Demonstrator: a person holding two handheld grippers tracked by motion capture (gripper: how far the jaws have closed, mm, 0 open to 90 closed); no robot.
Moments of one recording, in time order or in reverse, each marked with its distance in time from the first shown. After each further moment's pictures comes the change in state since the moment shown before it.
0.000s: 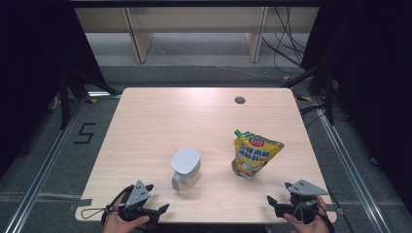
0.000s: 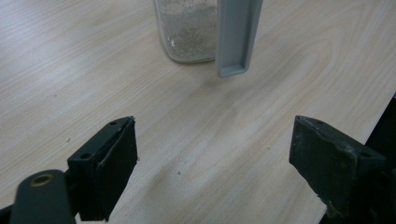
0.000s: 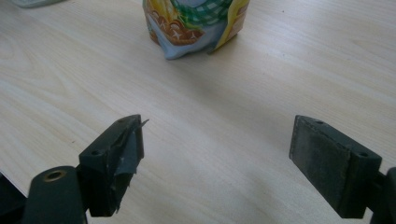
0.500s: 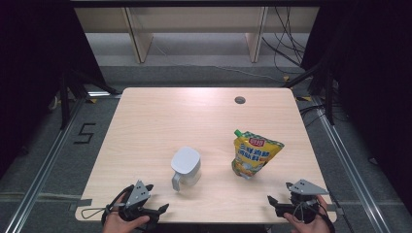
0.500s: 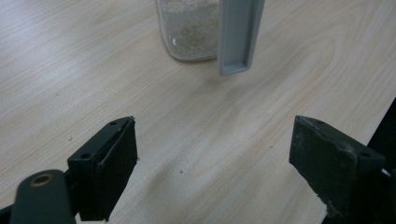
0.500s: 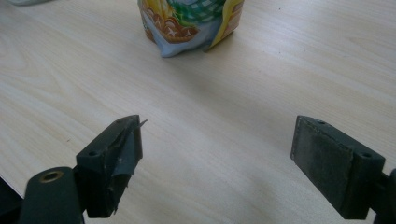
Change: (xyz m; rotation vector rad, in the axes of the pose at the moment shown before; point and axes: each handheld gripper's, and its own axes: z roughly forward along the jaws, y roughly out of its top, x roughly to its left) left arm 0.000 0.000 0.000 0.017 0.010 -0.001; right arm -0.002 0.000 0.000 0.003 -0.020 -0.006
